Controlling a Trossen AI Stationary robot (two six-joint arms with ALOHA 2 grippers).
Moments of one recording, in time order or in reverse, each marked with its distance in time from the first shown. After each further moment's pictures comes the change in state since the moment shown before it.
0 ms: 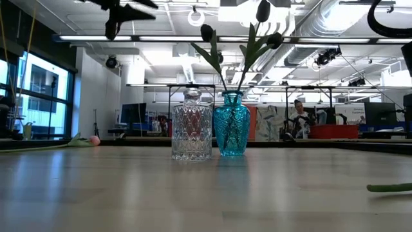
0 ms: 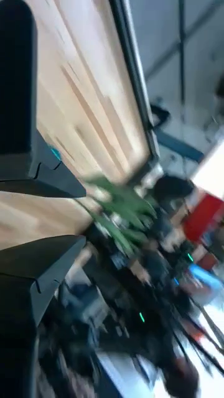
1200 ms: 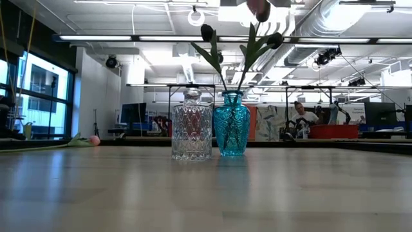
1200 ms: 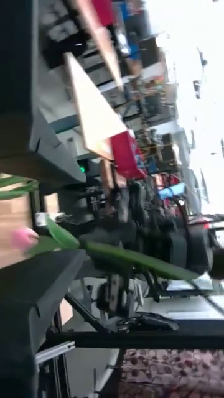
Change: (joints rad) left arm -0.176 0.154 0.448 -0.026 0.058 0.862; right arm -0.556 -0.274 0.676 0.273 0.370 -1.035
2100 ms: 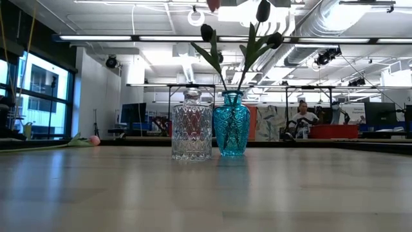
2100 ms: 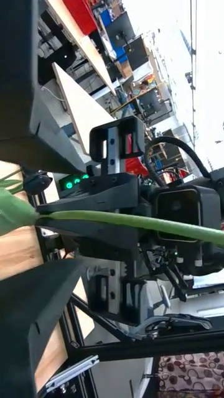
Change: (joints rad) left arm -0.054 0.185 0.142 -0.009 -0.045 0.142; right arm -0.133 0.182 0.201 0.072 -0.225 -0.134
